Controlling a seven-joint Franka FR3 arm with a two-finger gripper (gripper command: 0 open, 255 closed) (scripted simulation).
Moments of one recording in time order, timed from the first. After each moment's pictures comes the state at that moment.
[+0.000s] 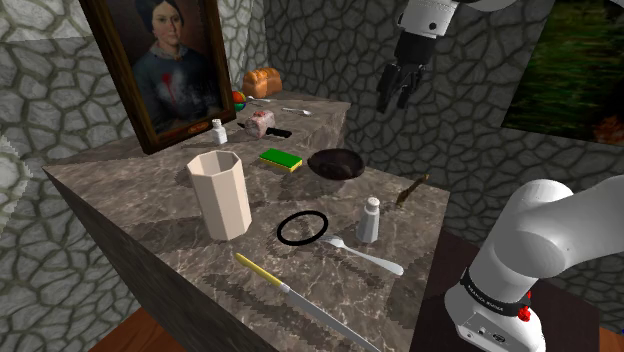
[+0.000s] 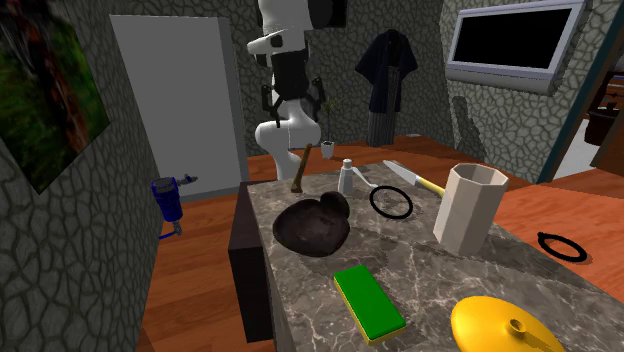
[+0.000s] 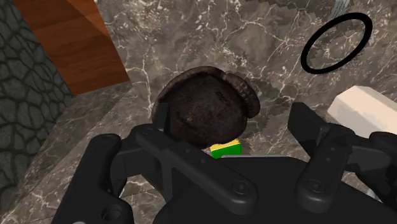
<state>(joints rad) -0.02 -0.76 -0.04 -2.27 0.09 1.65 -0.01</state>
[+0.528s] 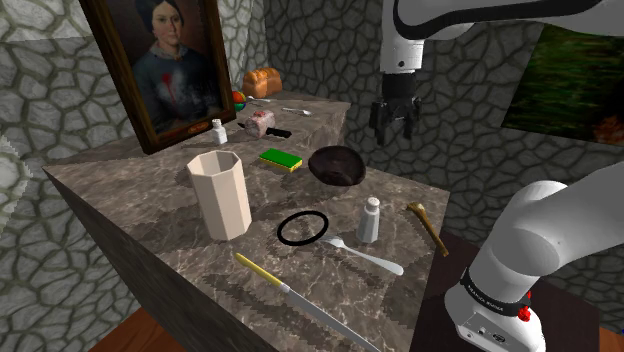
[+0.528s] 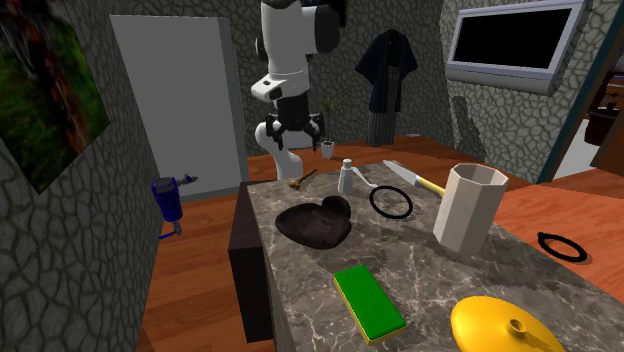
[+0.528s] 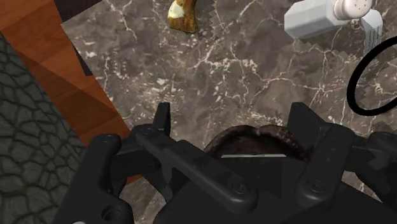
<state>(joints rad) -0.08 -0.60 0.02 -2.29 0.09 1.50 0.22</state>
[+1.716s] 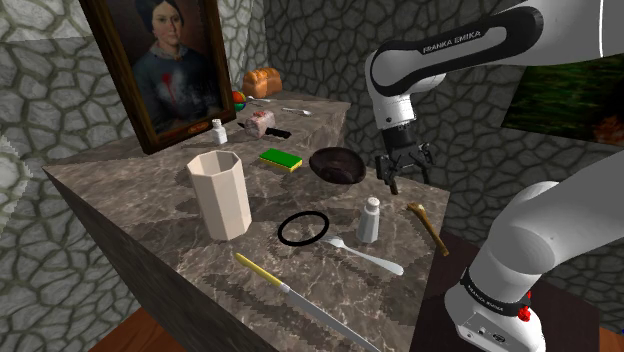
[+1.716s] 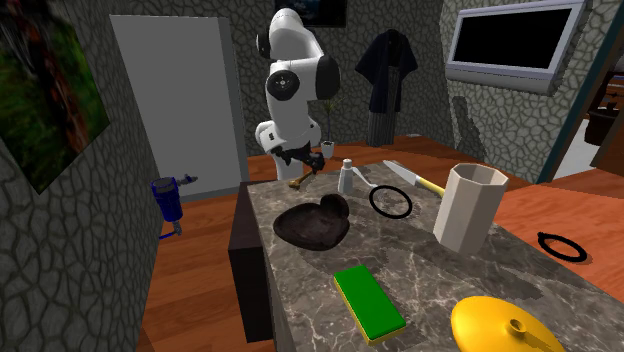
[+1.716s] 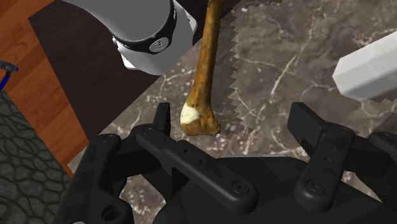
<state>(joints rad) -0.13 -0.50 0.07 -2.48 0.15 1.41 0.48</state>
